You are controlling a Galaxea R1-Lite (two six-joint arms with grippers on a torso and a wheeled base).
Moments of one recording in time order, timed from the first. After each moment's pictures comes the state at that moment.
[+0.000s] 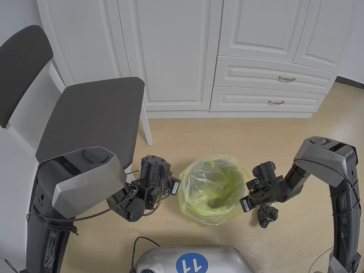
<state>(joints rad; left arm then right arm) -0.56 2.48 -1.11 -0.94 0.22 0.09 0.28 2.47 -1.07 -0.45 0.06 -0.14</state>
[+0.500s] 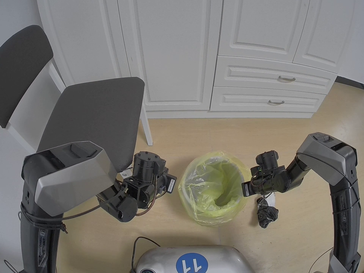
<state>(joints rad) -0.55 2.39 -1.02 -0.96 0.22 0.08 0.23 2.50 -1.21 -0.45 0.06 0.00</state>
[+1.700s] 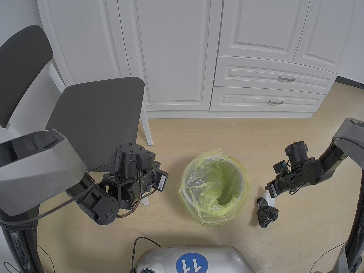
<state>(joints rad) -0.56 2.15 -0.83 -0.95 0.24 0.11 0.11 2.18 -0.93 -0.36 0.14 -0.28</state>
